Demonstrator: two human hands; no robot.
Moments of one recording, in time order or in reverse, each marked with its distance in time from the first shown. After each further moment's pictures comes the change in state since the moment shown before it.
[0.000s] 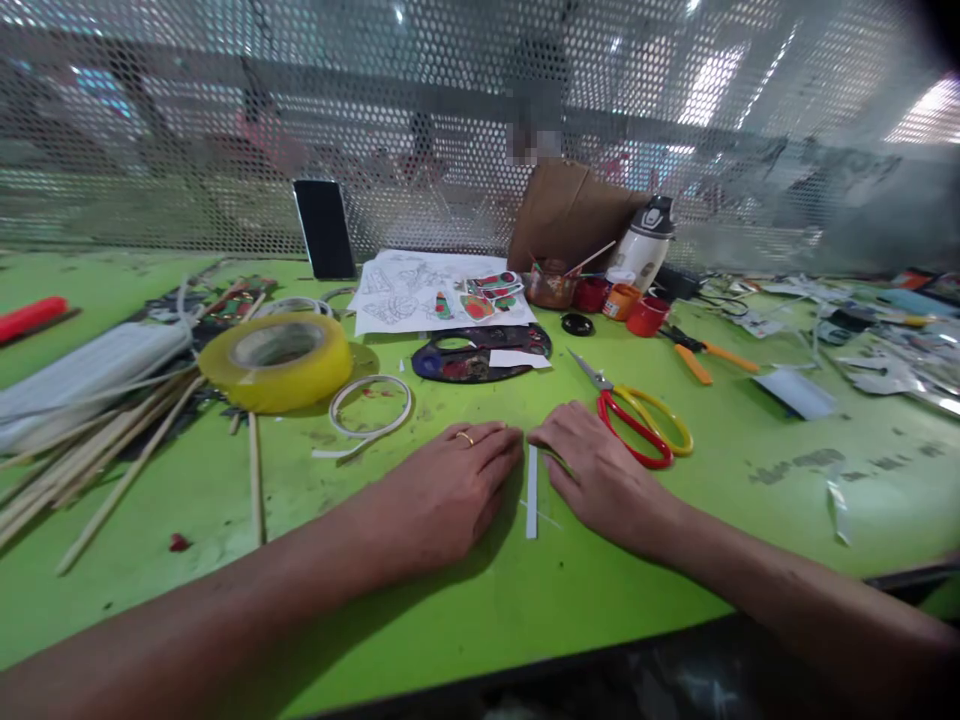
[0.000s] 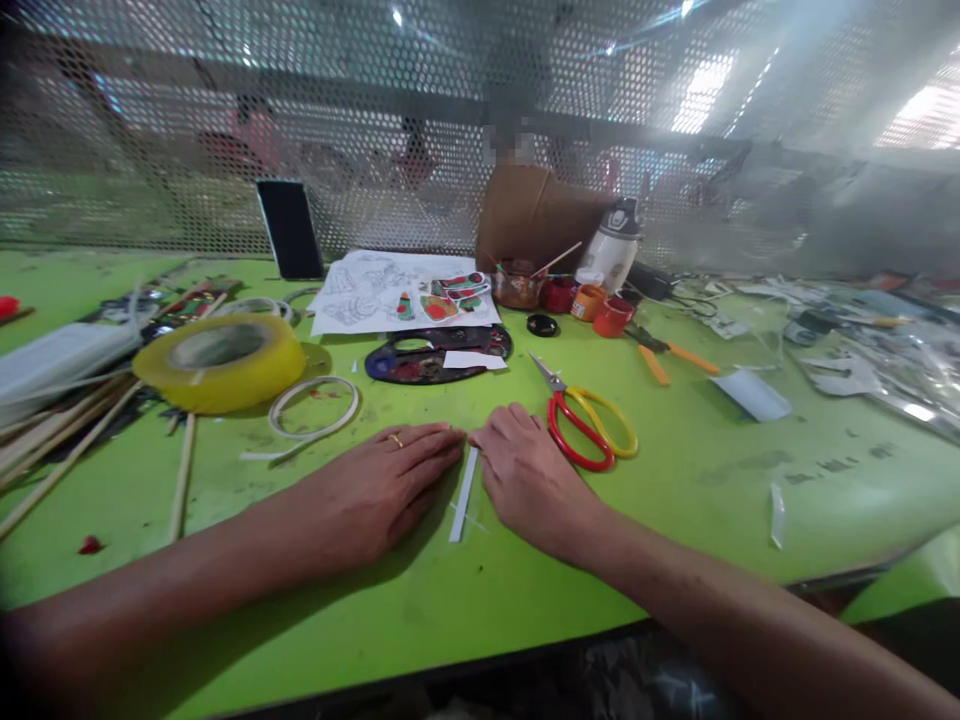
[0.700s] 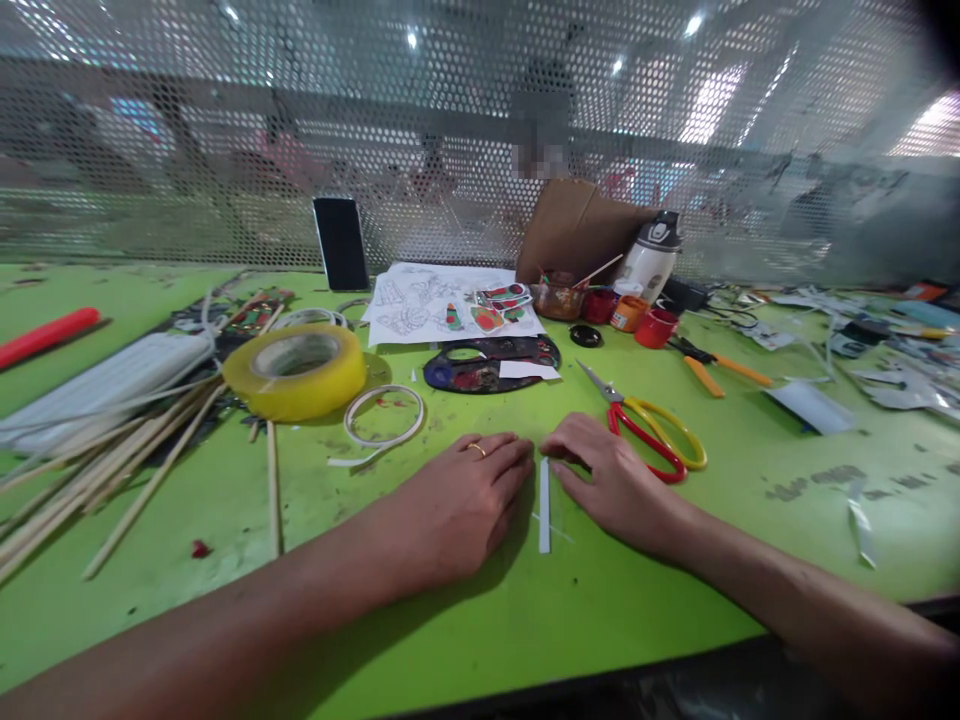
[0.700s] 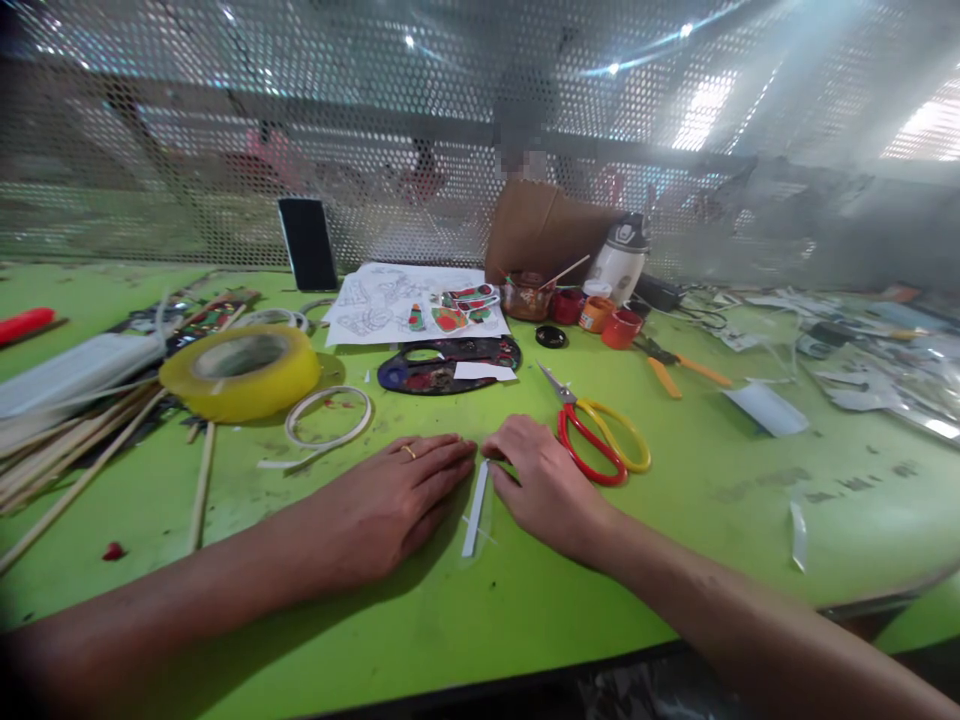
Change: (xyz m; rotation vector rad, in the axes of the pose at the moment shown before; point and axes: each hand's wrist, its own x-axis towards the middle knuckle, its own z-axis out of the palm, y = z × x) left_hand -0.001 0.001 -0.003 -0.051 0.000 -0.013; right_hand 0.003 0.005 0.003 0.247 0.068 0.079
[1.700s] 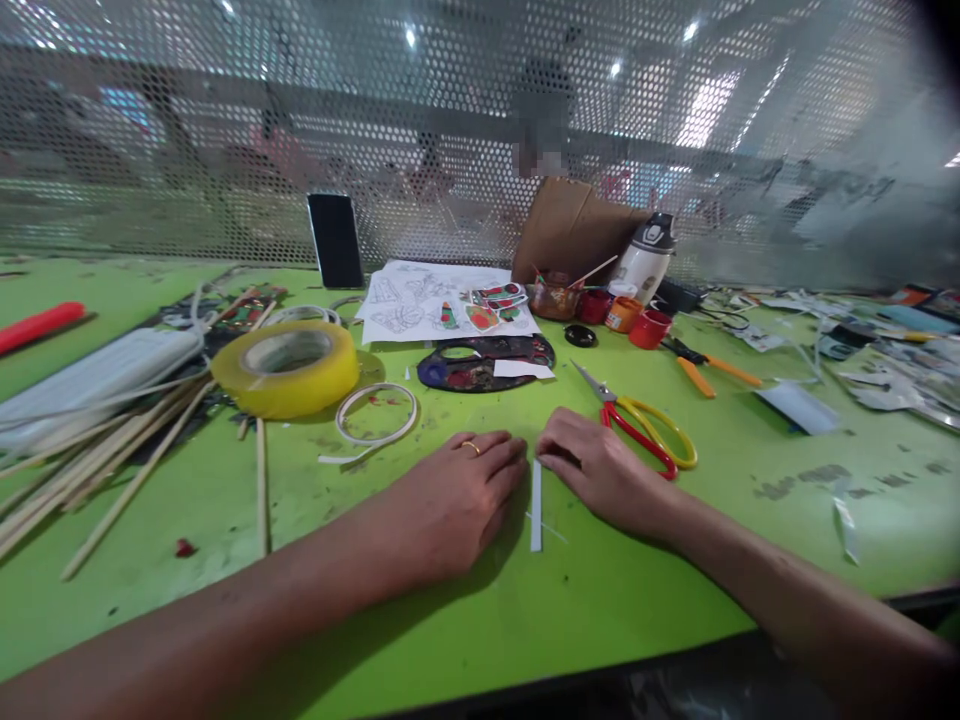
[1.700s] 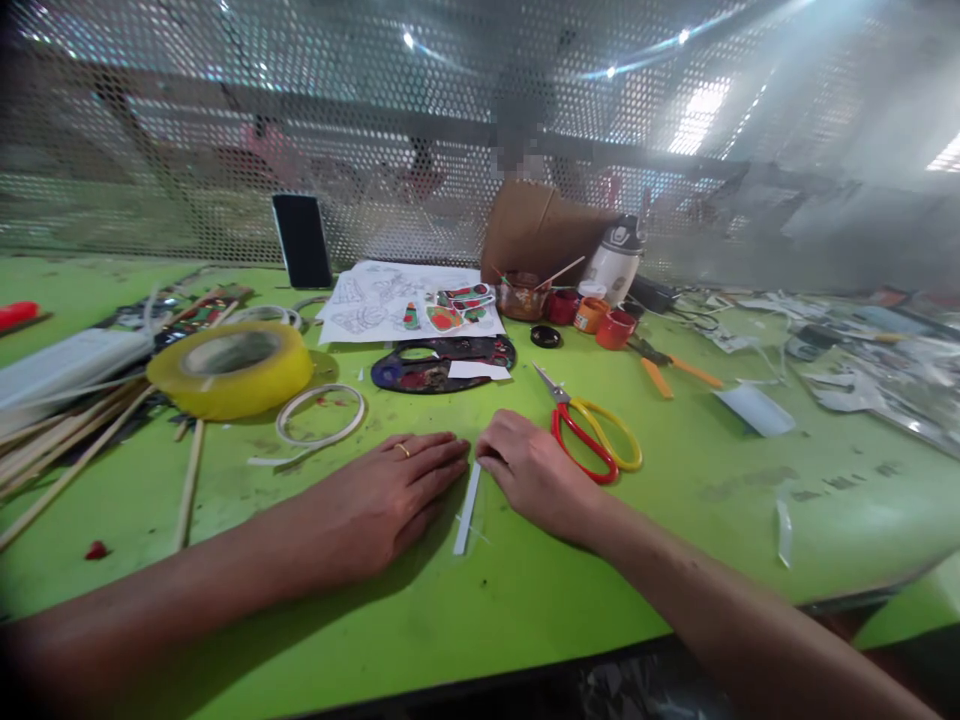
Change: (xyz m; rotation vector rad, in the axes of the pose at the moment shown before) left_hand 0.003 0.002 -0.002 -0.013 0.007 0.000; right_hand 0.009 0.008 -0.003 0.025 -0.039 -0.079
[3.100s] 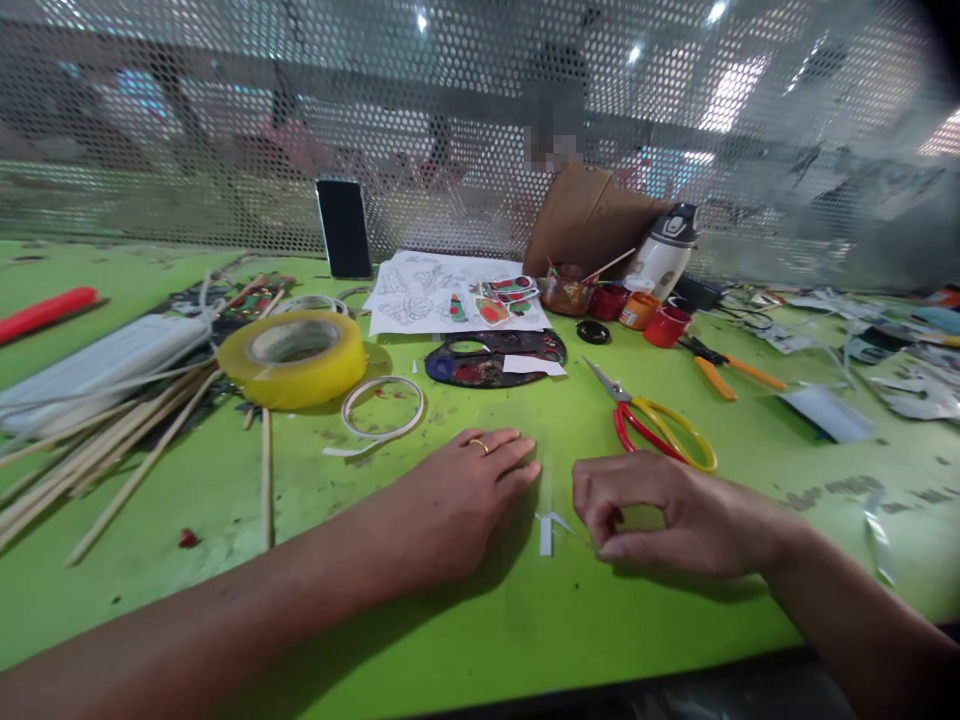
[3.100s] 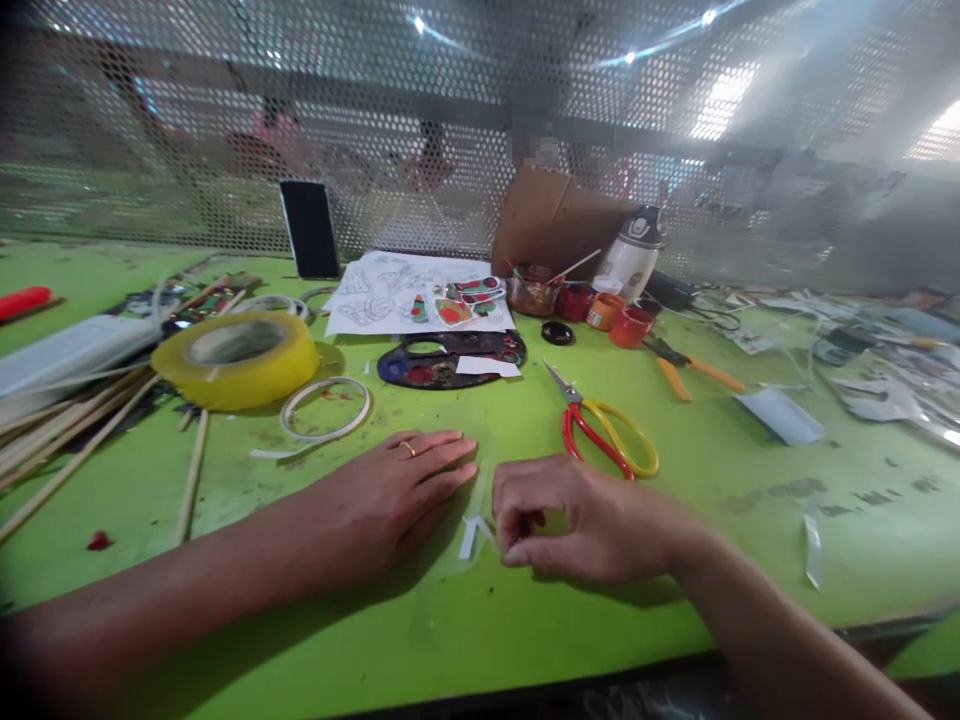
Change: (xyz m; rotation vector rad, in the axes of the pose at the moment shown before) left_hand -0.002 0.000 0.000 0.059 -0.070 -0.013; right_hand -0.017 -0.012 -0.045 0.556 -0.470 -0.107
